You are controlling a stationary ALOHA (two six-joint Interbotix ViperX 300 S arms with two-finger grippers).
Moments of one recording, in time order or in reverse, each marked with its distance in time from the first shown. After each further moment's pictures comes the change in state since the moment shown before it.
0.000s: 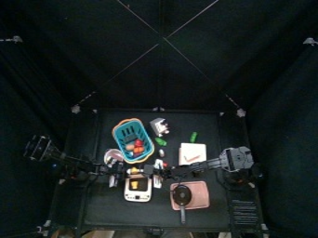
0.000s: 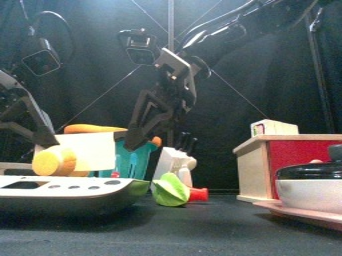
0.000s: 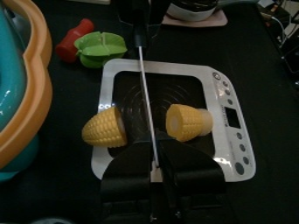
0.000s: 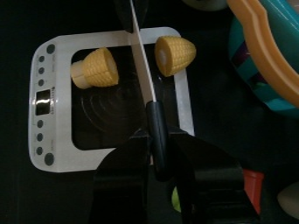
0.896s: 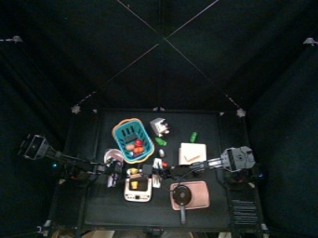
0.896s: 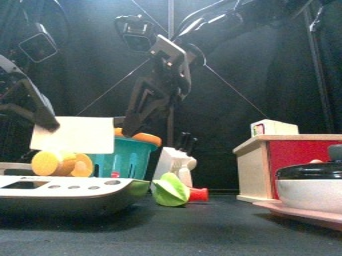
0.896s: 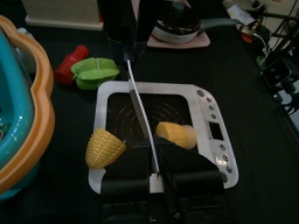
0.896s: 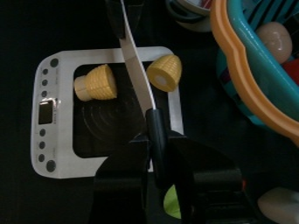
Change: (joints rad) left arm -0.003 -0.135 -0.005 0.041 0.014 0.000; right arm 0.003 -0.017 -0.052 -0.051 0.046 -0.002
